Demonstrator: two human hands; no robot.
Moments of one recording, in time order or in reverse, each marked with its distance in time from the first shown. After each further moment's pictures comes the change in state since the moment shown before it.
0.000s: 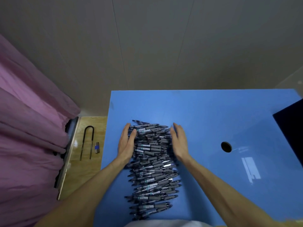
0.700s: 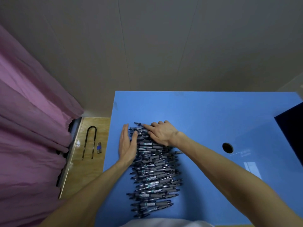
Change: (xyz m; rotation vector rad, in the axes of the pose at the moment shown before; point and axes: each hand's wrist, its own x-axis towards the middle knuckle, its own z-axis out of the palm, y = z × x) left_hand -0.011 -0.016 -0.002 0.158 0.081 0.042; right_hand 0.036 -0.077 0.018 -1.169 -0.496 -0.721
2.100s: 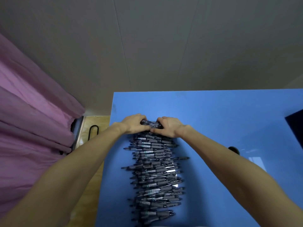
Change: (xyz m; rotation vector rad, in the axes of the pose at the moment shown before) left_hand 0.128 0.084 -0.011 0.889 -0.608 0.281; right_hand 0.029 0.053 -0.007 0.325 -0.113 0.201
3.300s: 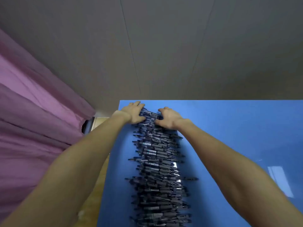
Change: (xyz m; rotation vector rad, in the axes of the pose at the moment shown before) left_hand 0.056 -0.024 -0.073 0.212 -0.008 -0.154; right_hand 0.085 0.002 -0.050 0.213 0.048 0.061
